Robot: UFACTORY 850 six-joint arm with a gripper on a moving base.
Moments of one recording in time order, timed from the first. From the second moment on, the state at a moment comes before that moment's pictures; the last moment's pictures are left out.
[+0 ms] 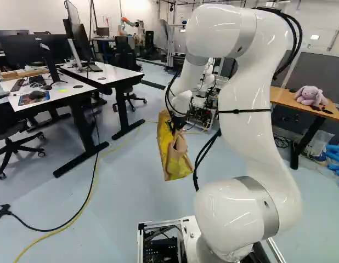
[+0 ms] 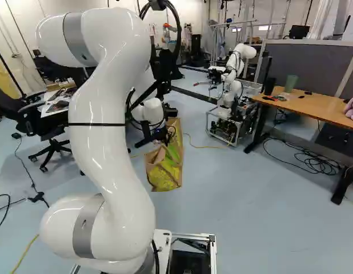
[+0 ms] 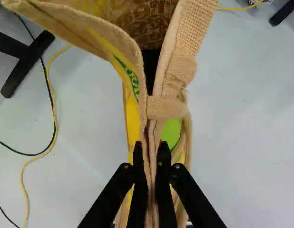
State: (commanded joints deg) arm 3.4 -30.5 -56.1 -2.0 -7.7 7.2
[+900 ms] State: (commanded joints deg) arm 1.3 -23.4 -55.5 -2.0 -16.2 7.2
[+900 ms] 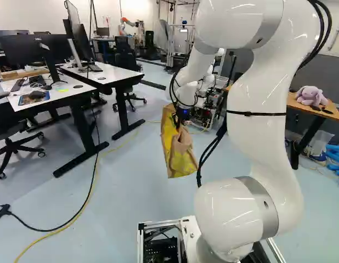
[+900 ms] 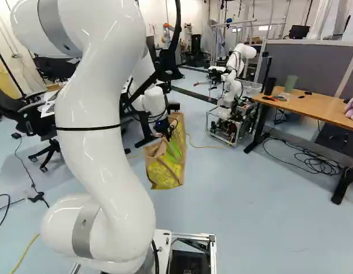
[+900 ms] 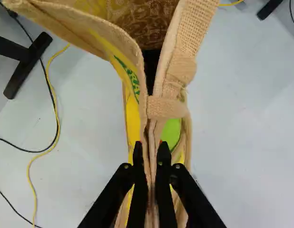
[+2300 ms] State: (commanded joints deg) arm 0.5 -13.0 -56.1 -2.0 -30.3 7.2
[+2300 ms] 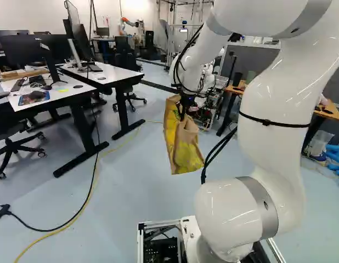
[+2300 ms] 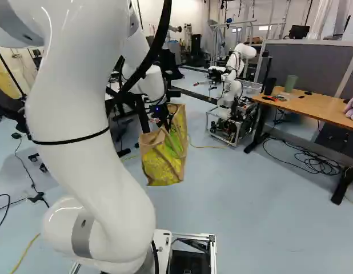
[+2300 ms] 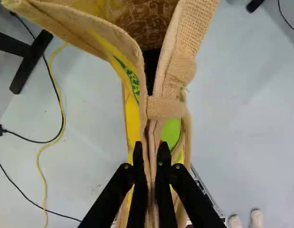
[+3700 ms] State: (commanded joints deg) arm 0.5 -3.4 -58.4 -2.0 -43.1 7.2
